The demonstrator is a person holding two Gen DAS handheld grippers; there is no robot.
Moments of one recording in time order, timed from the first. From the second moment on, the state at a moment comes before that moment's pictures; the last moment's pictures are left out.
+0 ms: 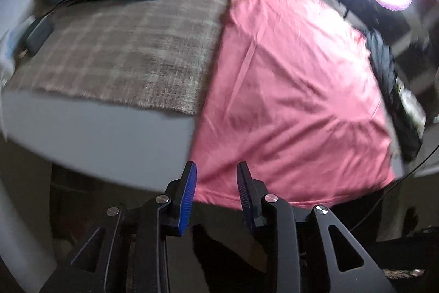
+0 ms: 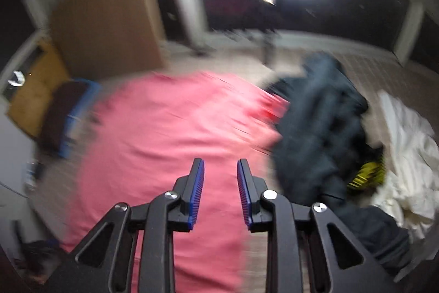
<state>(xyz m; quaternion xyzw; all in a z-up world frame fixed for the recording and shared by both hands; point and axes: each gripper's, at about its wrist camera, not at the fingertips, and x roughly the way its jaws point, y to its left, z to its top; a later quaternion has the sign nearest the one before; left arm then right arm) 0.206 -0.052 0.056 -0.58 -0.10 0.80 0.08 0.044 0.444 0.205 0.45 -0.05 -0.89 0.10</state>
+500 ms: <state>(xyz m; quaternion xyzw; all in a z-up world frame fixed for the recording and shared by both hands) 0.196 -0.059 0.038 -0.58 -0.08 0.80 0.14 -0.138 0.046 0.067 0.53 0.16 -0.80 0.25</state>
